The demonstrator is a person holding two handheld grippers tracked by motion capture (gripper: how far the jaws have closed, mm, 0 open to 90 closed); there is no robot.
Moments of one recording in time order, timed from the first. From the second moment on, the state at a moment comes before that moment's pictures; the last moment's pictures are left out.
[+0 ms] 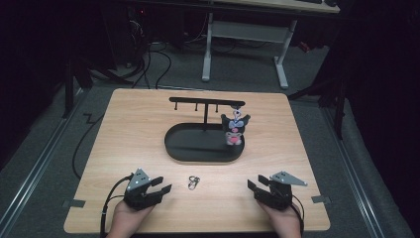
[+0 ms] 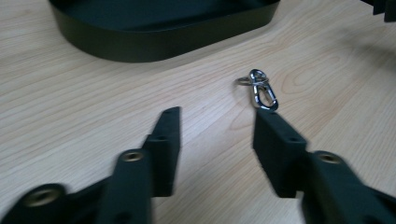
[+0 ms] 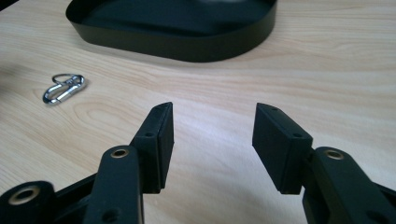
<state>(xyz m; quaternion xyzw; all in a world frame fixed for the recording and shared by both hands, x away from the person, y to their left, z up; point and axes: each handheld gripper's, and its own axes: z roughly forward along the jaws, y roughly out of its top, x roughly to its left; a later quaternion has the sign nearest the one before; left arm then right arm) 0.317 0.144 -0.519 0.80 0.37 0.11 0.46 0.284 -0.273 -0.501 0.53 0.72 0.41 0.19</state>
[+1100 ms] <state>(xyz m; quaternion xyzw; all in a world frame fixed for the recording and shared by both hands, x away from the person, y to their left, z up) 0.329 -0.001 -0.527 0.87 0.29 0.11 0.39 0.274 -0.282 -0.510 0.50 0.74 0.45 0.12</state>
